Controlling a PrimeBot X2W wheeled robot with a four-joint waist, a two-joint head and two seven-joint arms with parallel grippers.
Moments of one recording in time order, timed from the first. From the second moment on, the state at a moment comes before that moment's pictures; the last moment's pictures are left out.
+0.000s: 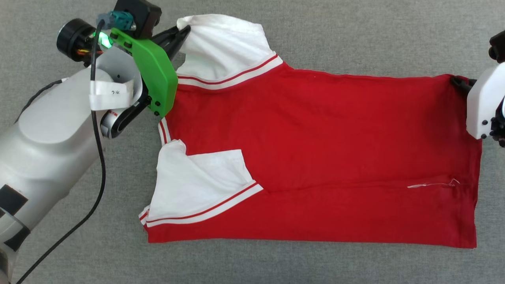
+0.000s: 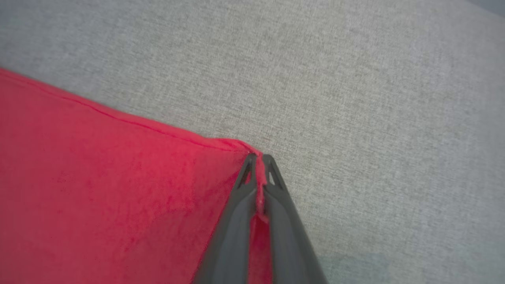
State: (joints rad) left arm -1.22 0.59 -1.20 0.49 -0.99 -0.06 0.00; right arm -0.79 -0.63 0.49 0.46 0.68 0.13 0.49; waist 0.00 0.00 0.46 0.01
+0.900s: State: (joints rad) left arm -0.69 0.72 -1.25 0.21 -1.06 0.16 -0.13; right arm -0.24 -0.61 0.33 0.26 0.65 0.13 0.18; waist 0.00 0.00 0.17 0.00
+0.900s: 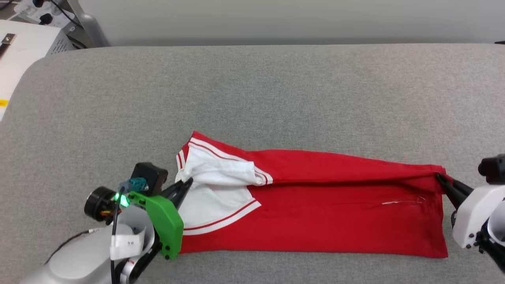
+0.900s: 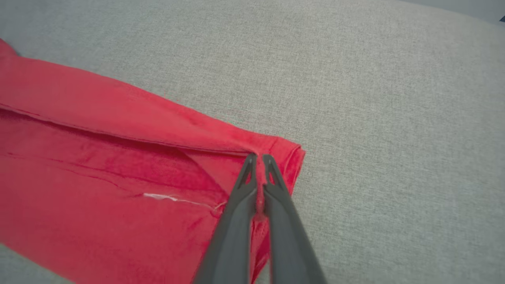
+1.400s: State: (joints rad) left arm -0.52 0.71 -1.26 0.21 -1.11 0.19 -0.16; right arm 0.01 -0.50 0.17 0.15 0.61 0.13 0.23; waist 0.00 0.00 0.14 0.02
